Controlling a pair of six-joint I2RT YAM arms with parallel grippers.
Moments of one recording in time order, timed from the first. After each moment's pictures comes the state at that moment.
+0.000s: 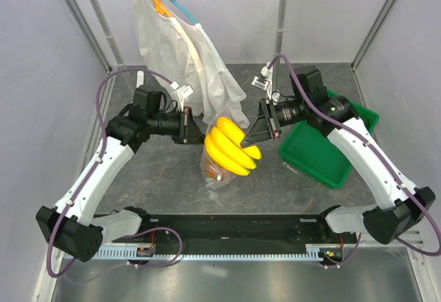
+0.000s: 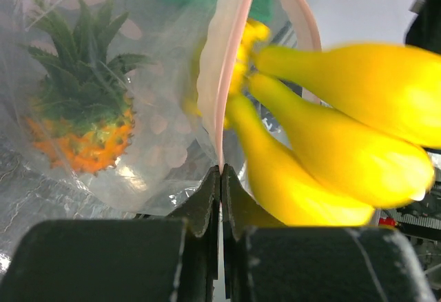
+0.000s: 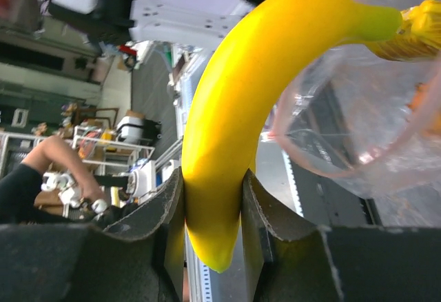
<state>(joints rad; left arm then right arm) -0.40 1.16 1.20 -0.72 0.79 -0.39 0.49 1.31 1.46 -0.76 -1.17 0.41</state>
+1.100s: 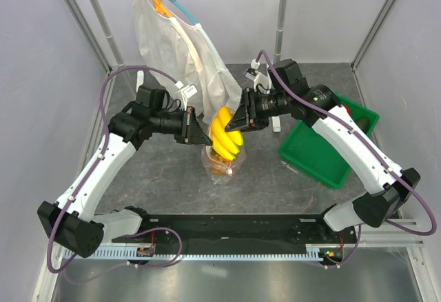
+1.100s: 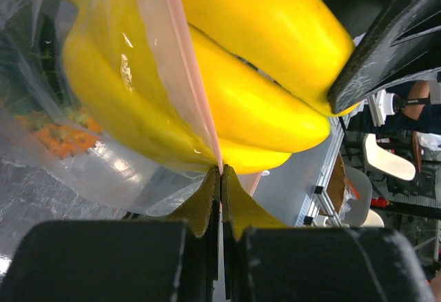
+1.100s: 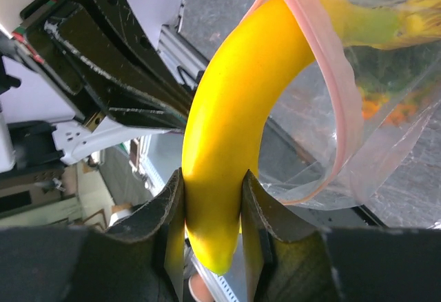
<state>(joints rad) -0.42 1.19 1.23 -0.74 0.83 -0.37 0.60 1.46 1.65 -0.87 -0.64 0.69</state>
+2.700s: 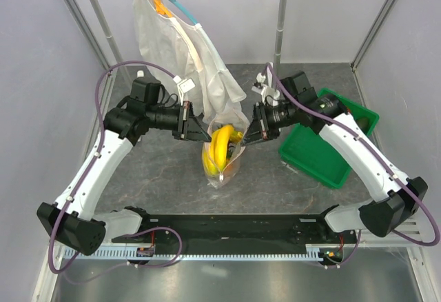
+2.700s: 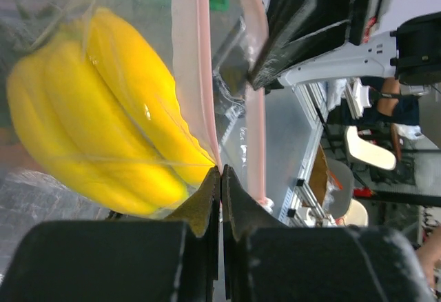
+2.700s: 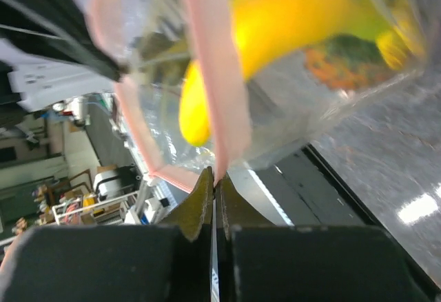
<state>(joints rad) -0.39 1.21 1.29 -0.77 0.94 -0.39 0.54 1.37 1.44 -0.92 -0.73 0.49</state>
